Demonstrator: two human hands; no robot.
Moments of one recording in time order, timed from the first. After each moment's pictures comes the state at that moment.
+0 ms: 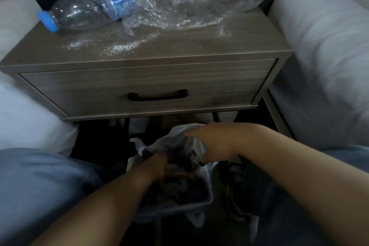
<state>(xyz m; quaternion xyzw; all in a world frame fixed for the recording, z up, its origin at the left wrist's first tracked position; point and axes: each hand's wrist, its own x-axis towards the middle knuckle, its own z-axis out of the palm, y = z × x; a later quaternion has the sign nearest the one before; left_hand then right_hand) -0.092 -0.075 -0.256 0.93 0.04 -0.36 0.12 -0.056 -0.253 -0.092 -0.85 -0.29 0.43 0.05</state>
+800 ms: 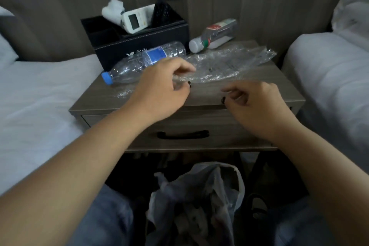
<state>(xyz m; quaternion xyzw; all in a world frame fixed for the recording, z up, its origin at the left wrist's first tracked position) -0.036 -0.065 0.027 0.92 -0.11 0.21 0.30 -0.010 -0.274 -0.014 -0.89 -0.20 -0.15 0.39</state>
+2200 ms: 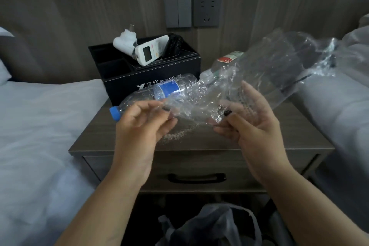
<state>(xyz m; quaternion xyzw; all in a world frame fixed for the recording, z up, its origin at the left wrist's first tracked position) -0.033 -0.018 0.005 0.57 0.05 0.23 0.79 0.007 -0.203 -0.005 -0.54 -0.14 -0.02 0.83</state>
